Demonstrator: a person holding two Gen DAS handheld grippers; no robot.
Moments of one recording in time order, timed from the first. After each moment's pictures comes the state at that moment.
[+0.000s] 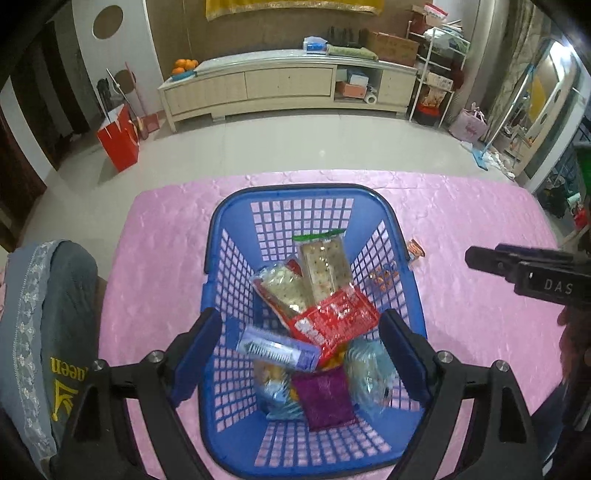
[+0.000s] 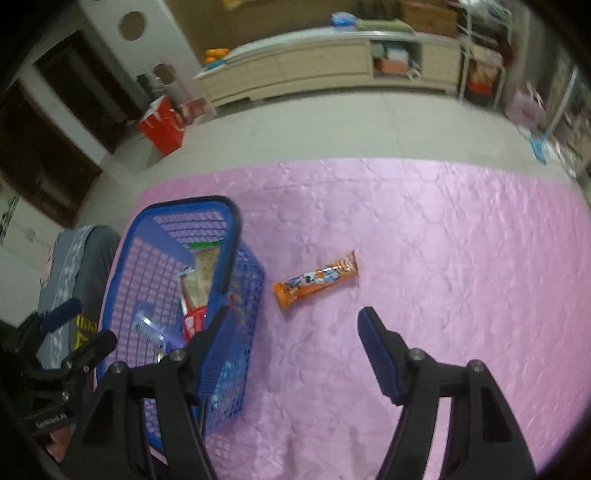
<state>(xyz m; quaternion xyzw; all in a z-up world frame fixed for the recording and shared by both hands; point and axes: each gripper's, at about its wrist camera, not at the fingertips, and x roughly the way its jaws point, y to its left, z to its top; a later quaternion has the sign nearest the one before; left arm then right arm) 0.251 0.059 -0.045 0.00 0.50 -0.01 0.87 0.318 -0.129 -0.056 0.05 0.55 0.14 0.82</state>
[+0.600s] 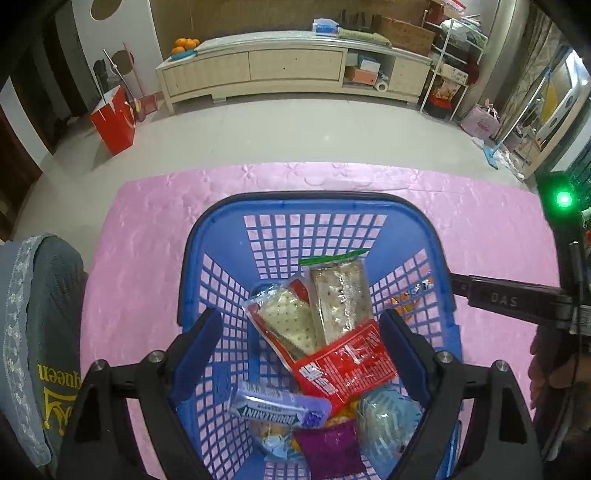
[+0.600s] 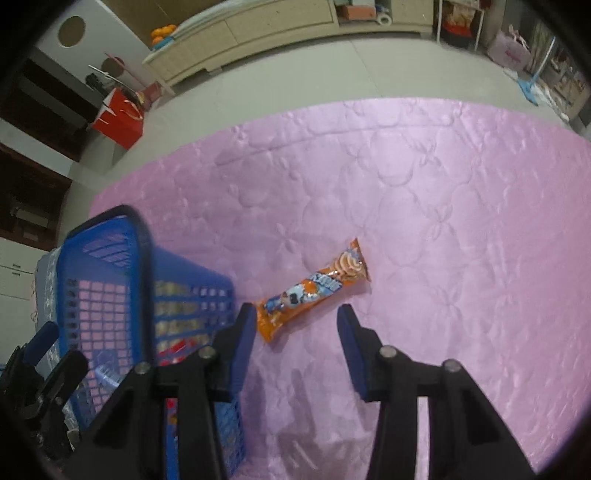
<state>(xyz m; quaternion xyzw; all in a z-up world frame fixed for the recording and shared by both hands) 0.315 0.067 -0.081 -0.01 0.53 -0.01 0.85 0.381 -0.120 -0.136 0.09 0.63 0.09 0.77</state>
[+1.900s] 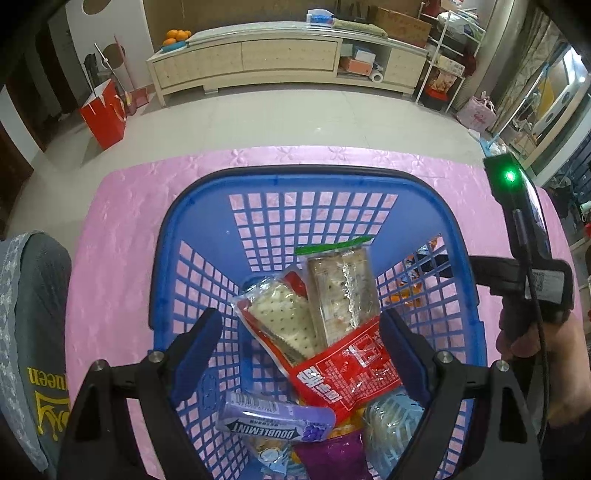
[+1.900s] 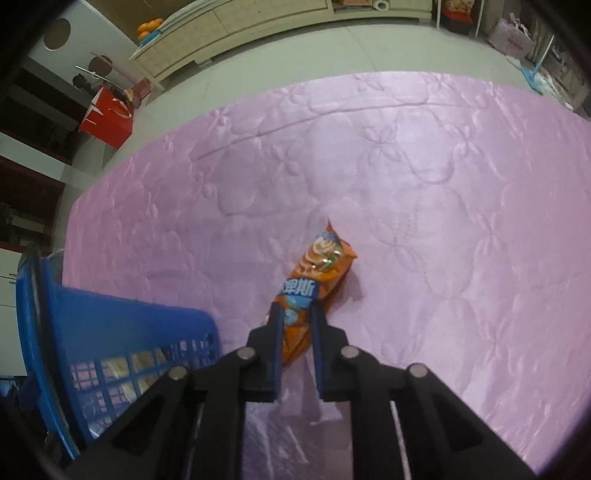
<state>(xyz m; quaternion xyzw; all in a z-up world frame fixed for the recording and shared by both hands) 0.321 0.066 -0.101 -0.02 0.54 -0.02 0.84 0.406 -0.113 -0.168 0.10 0.64 0.08 0.76</state>
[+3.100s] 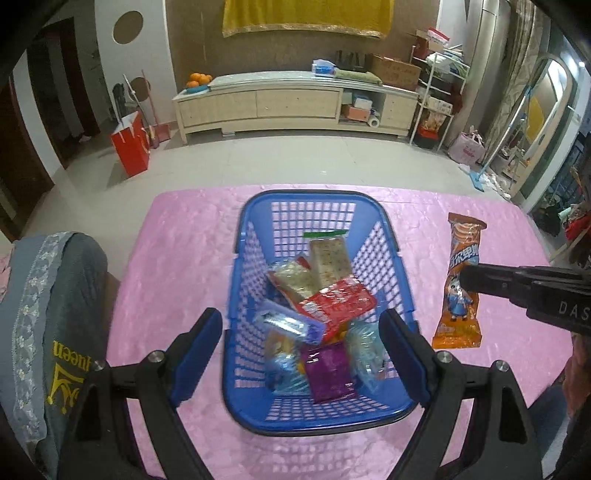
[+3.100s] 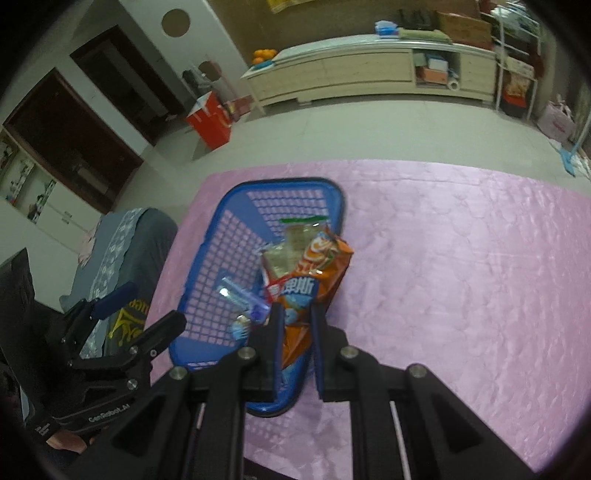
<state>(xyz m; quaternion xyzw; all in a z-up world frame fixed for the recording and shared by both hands) 0.196 0.081 -0.023 -0.02 0.46 -0.01 0.89 0.260 -0.084 -0.011 0.06 0.54 0.22 0.81</state>
